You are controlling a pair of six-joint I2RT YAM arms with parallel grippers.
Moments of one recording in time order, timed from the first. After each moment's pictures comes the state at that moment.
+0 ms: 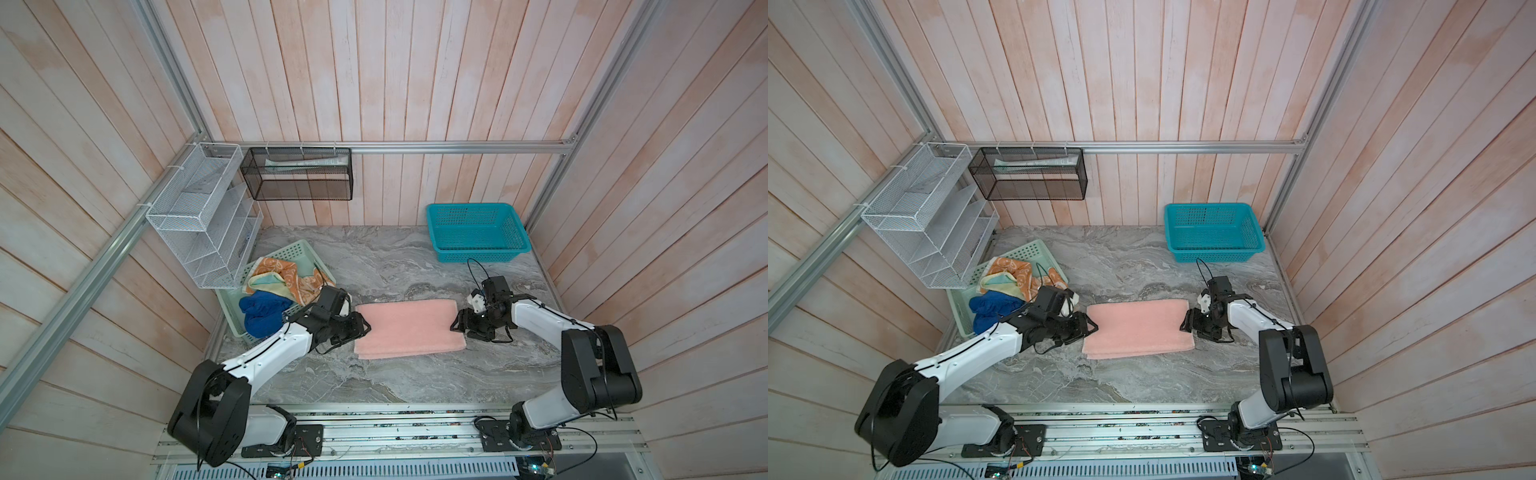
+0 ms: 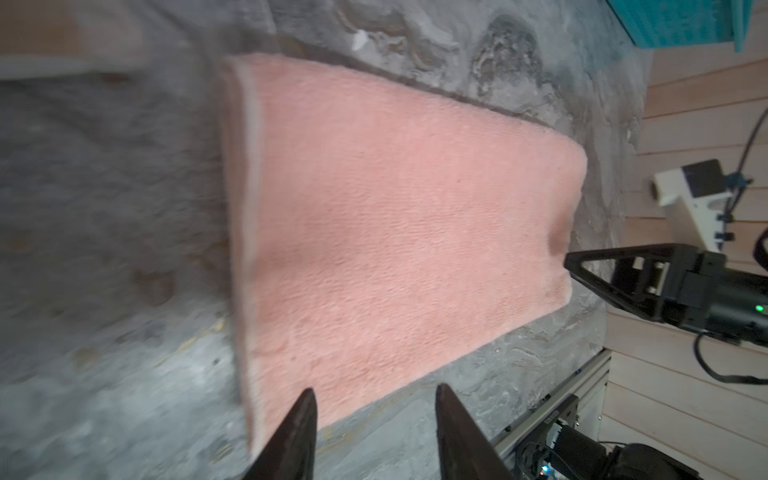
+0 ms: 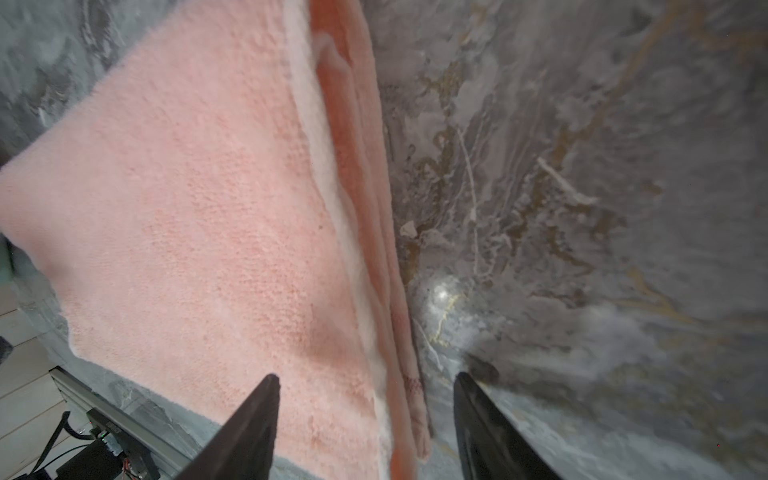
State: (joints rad) left arm -0.52 1.41 0.79 -0.32 0.37 -0.72; right arm 0.18 1.57 0.82 -0.58 -0.41 0.38
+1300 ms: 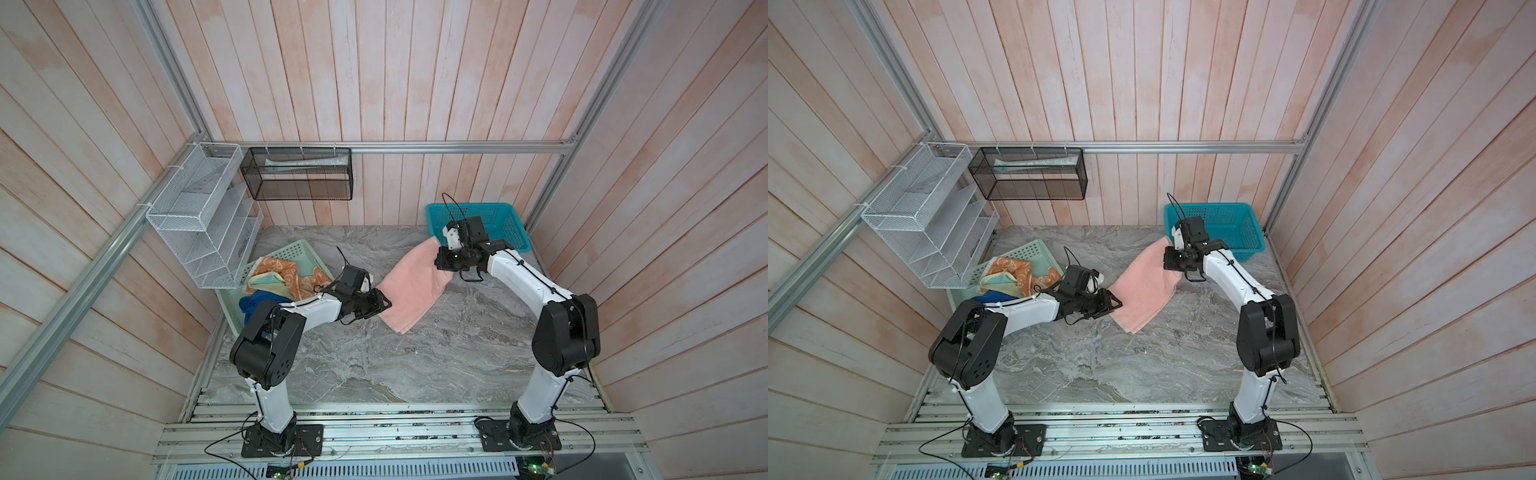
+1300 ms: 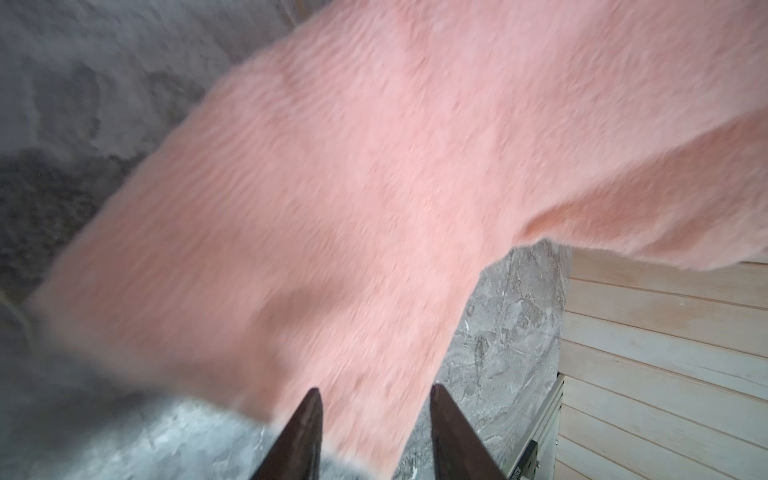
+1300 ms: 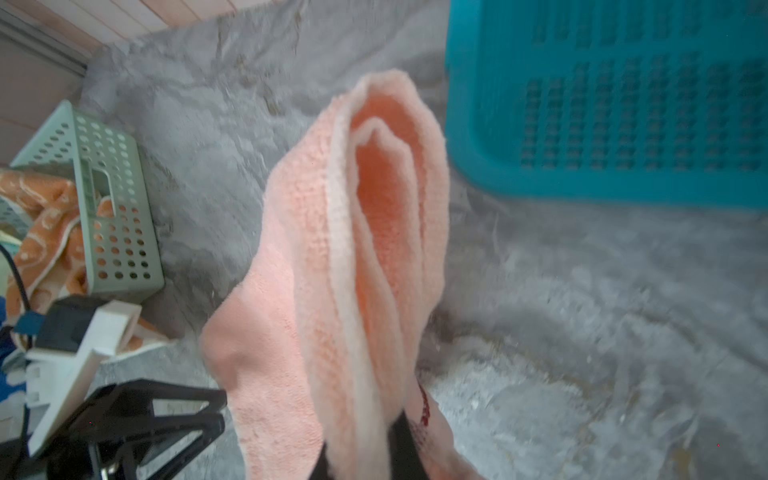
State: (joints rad) left arm -0.46 1.81 1.04 -0.08 0.49 -0.73; right arm 0.32 1.87 1.64 -0.63 -0.22 0.30
